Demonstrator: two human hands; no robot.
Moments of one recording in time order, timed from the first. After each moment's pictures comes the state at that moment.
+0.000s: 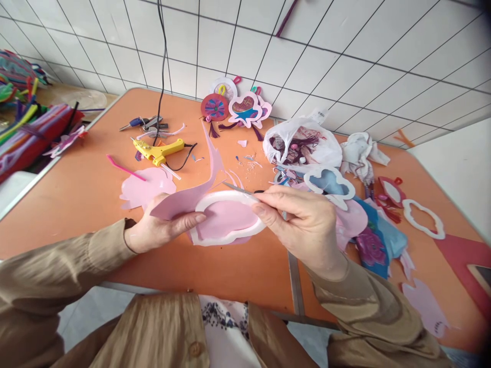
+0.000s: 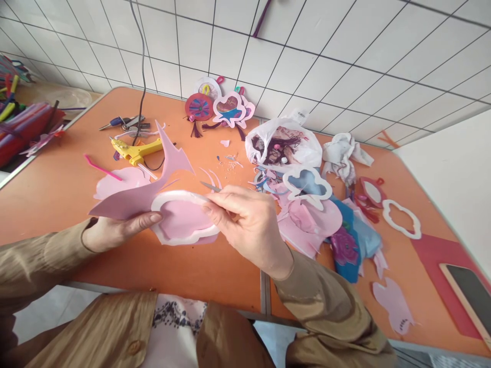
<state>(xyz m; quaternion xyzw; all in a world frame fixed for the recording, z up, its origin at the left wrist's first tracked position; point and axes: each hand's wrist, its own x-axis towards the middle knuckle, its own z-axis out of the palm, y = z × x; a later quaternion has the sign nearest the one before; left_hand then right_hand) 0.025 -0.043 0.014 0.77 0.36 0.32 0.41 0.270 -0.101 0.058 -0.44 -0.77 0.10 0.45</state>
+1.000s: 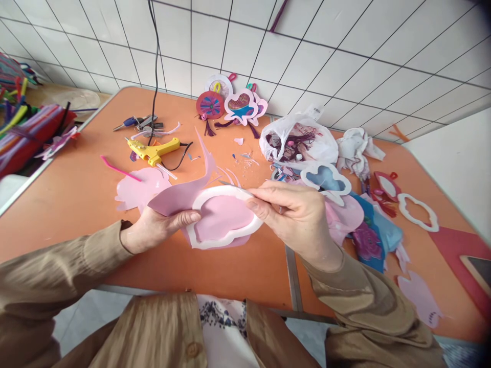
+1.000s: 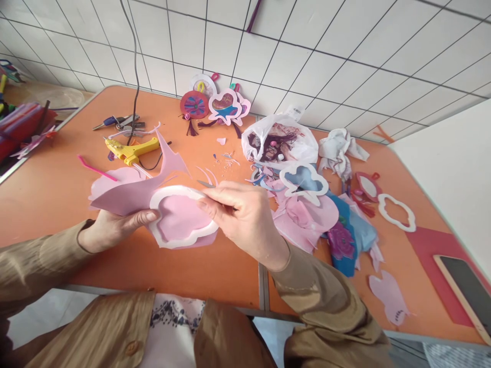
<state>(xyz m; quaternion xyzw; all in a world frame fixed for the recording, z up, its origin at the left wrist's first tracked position) 0.031 -0.040 0.010 0.73 0.35 0.36 0.47 0.273 -0.096 0.055 -0.46 -0.77 0.12 0.43</state>
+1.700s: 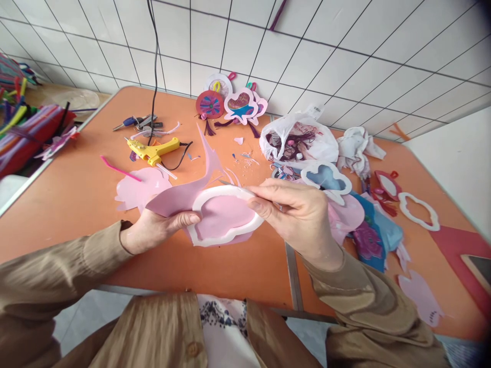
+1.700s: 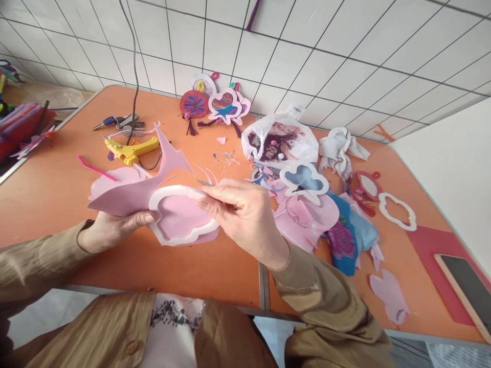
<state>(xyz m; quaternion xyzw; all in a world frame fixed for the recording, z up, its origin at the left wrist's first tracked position) 0.032 -0.041 0.010 0.73 0.35 0.34 0.47 0.273 -0.096 0.052 -0.46 -0.75 0.13 0.46</state>
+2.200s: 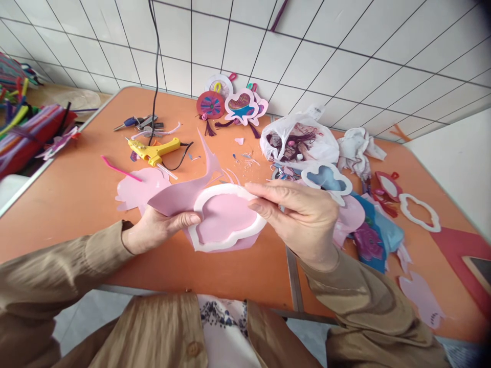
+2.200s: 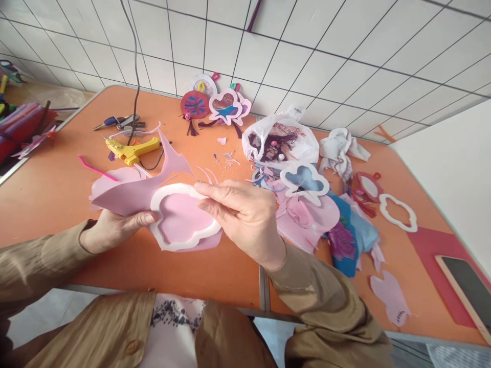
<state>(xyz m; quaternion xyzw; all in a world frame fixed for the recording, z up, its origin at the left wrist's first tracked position) 0.029 -0.041 0.003 0.70 0.34 0.35 0.52 0.270 -0.097 0.046 -0.43 -0.74 0.07 0.51</state>
